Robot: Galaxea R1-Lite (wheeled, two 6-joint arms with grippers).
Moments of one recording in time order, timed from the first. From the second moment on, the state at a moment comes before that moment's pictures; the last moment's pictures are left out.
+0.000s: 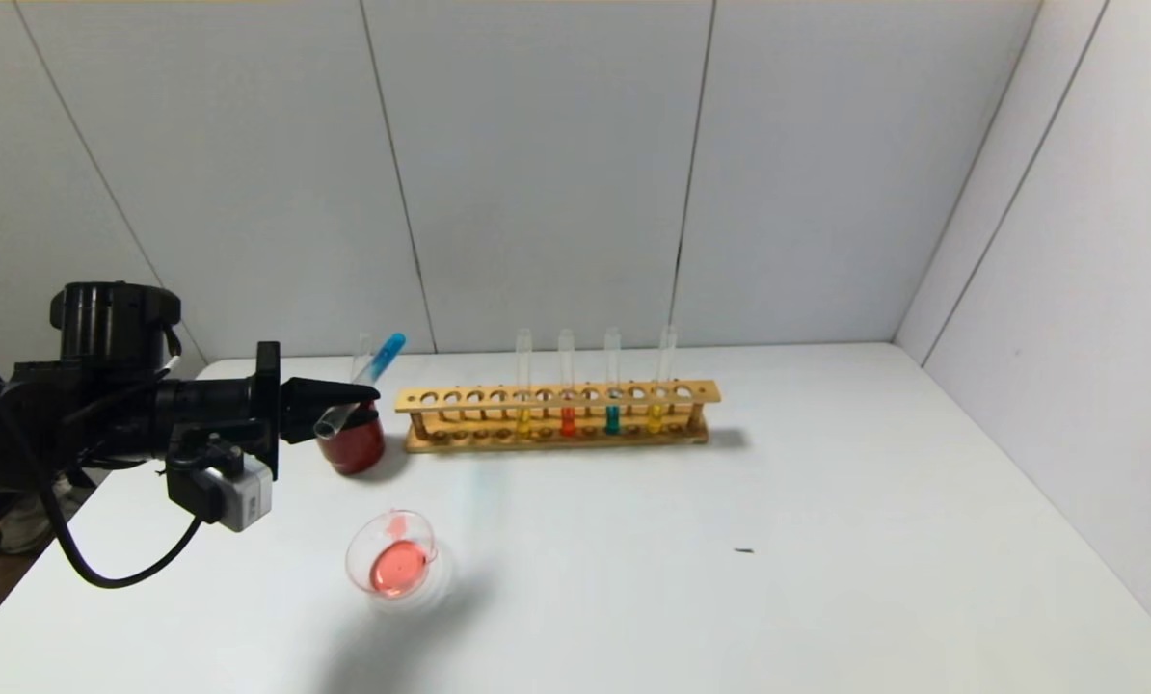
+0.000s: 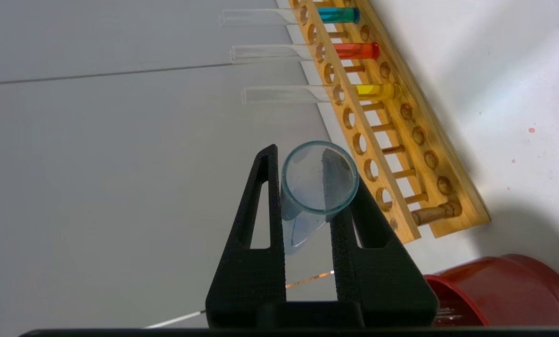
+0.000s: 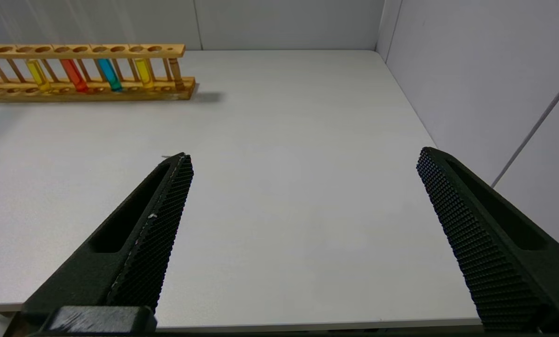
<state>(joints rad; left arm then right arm) 0.07 1.79 -0.86 -0.35 -1.08 2.12 0.00 0.00 0.00 0.00 0.00 0.00</state>
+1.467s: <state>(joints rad) 0.03 1.79 -0.69 -0.55 -0.94 2.17 0.00 0.00 0.00 0.00 0.00 0.00</state>
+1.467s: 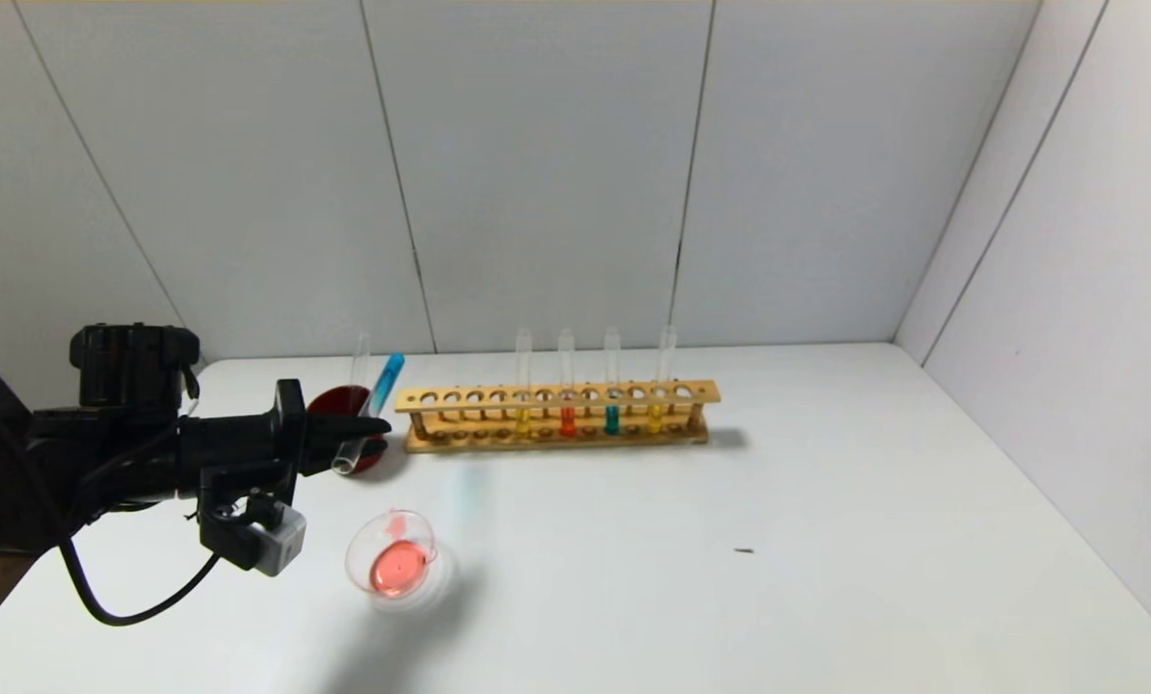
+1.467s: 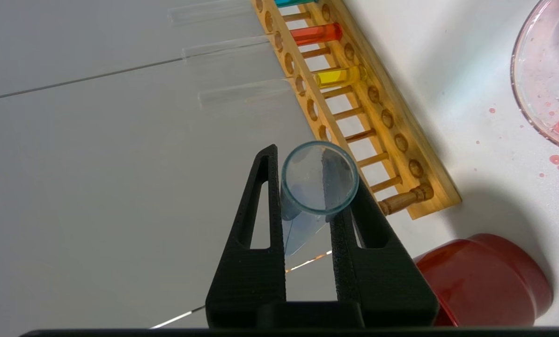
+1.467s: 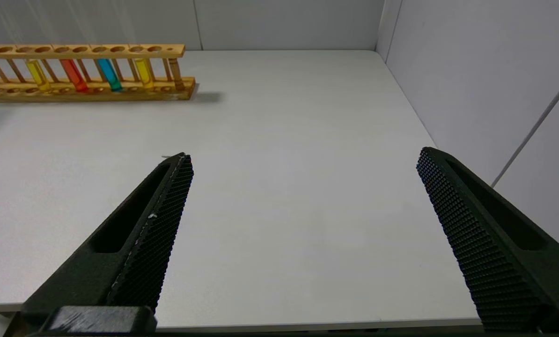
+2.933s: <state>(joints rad) 0.03 1.82 -0.66 -0.64 -0.88 2.25 0.00 0.00 0.00 0.00 0.00 0.00</state>
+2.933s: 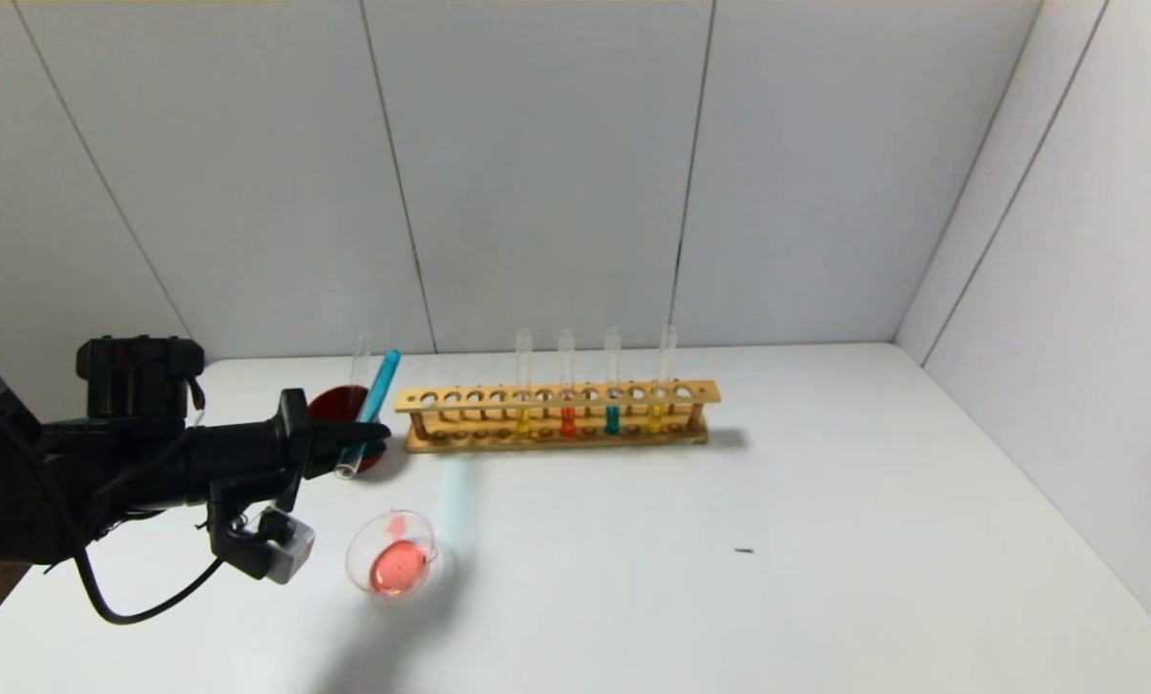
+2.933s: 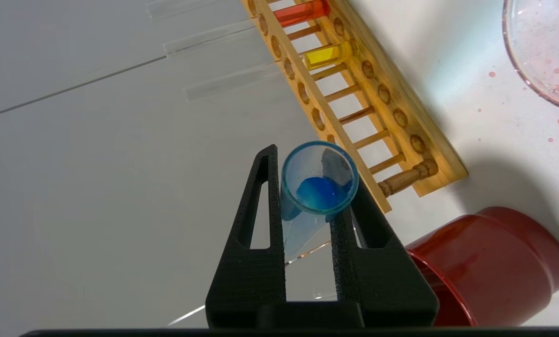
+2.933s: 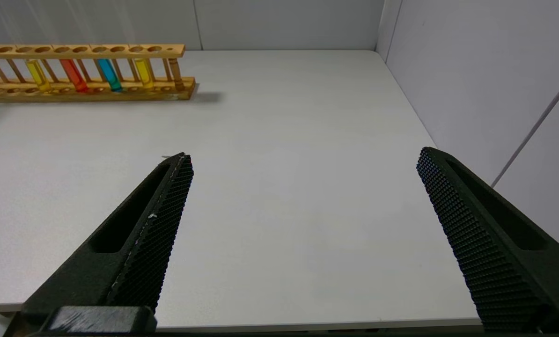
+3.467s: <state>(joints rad) 0.01 1.82 -0.63 -0.67 -0.84 2.31 0.00 0.00 0.00 0.00 0.00 0.00</state>
